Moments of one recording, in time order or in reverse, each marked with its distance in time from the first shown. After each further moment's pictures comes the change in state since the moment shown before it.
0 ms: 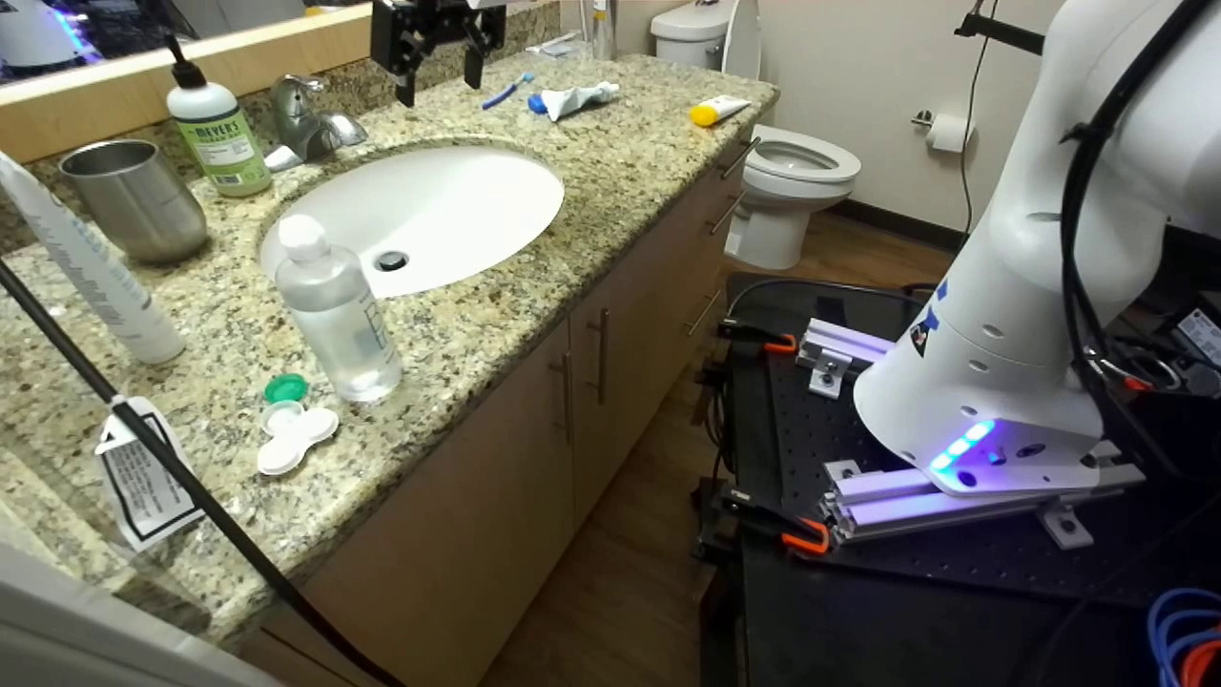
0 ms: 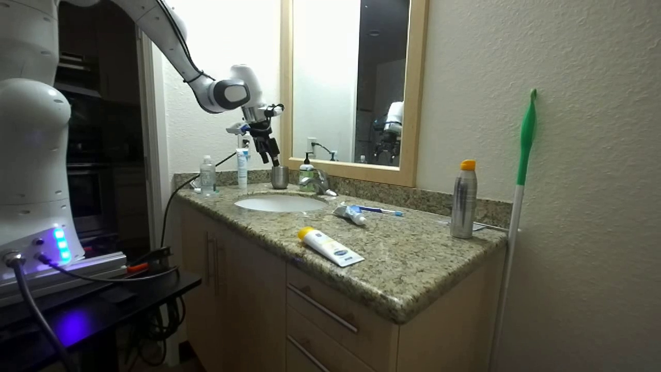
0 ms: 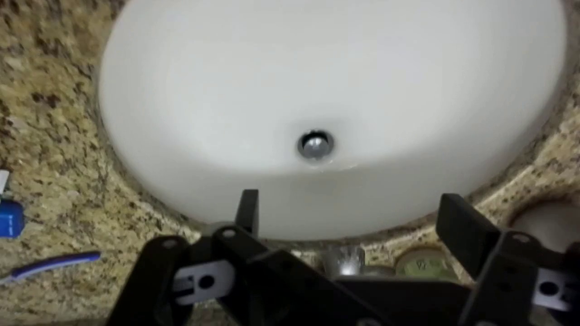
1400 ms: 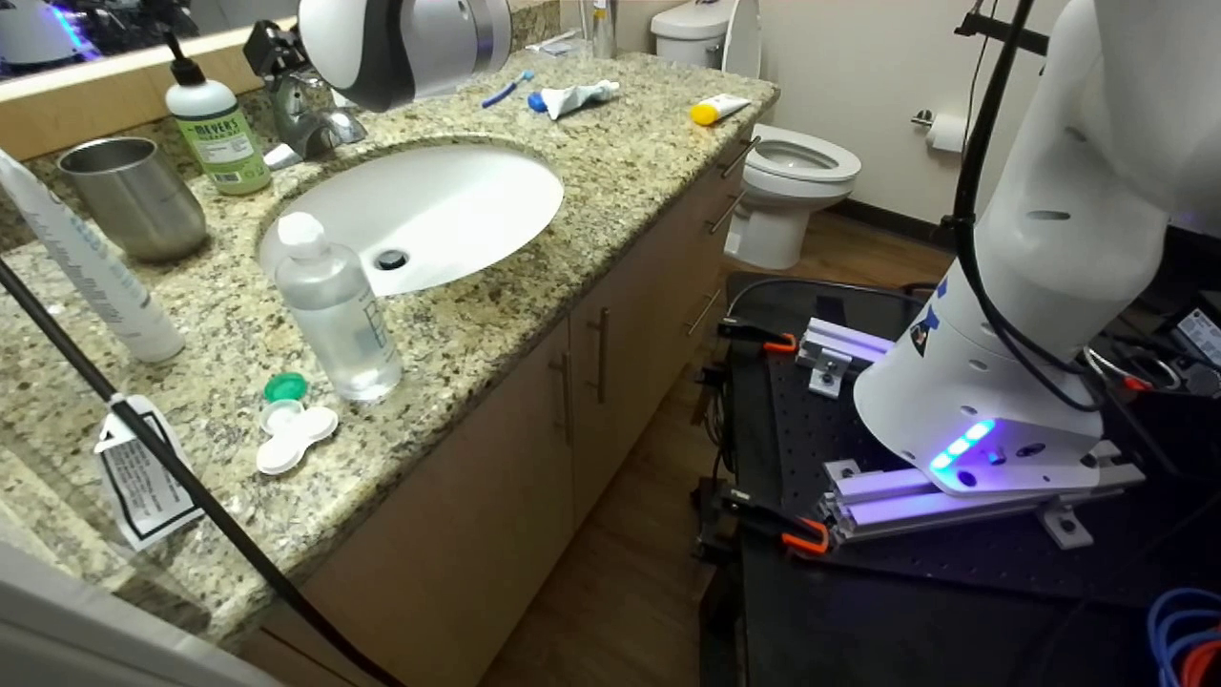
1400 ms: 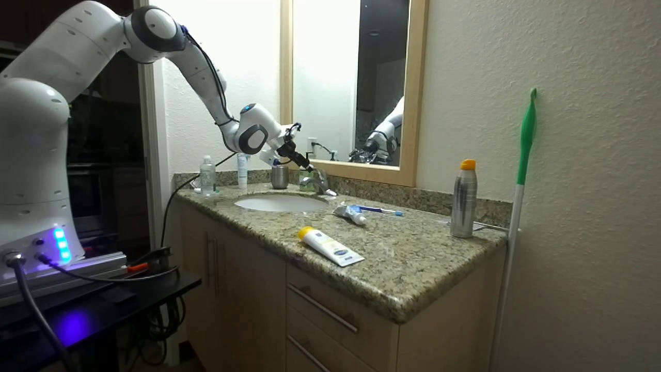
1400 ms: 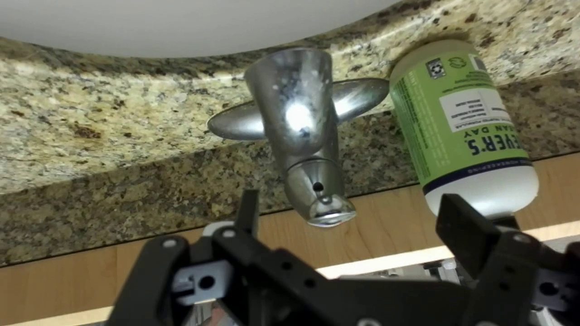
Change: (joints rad) arm -0.023 0.510 0.081 0.350 0.179 0.686 0.026
